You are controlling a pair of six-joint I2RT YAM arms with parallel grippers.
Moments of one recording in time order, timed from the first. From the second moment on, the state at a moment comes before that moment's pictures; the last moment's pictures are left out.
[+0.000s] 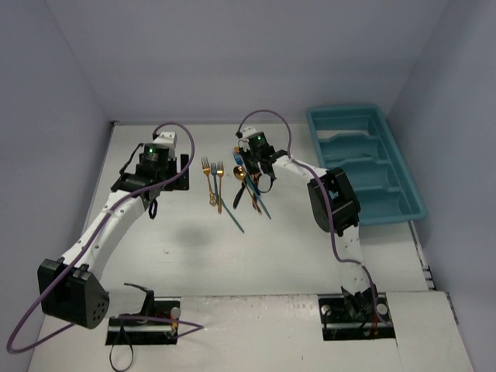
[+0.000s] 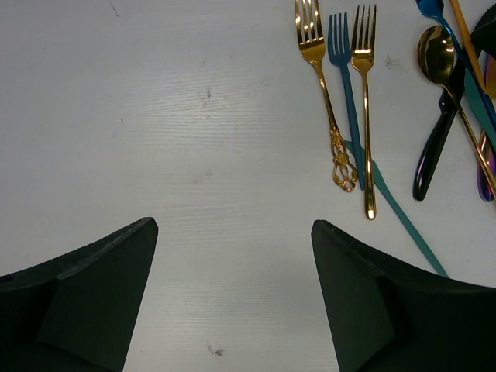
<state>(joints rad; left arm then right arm) -0.29 1.27 1.11 -0.57 -0.18 -0.17 0.56 2.25 1.68 -0.15 0.04 0.01</state>
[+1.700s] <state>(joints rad) -0.29 1.28 1.11 -0.57 -0.16 -0.17 0.59 2.29 1.71 -0.15 0.10 0.00</state>
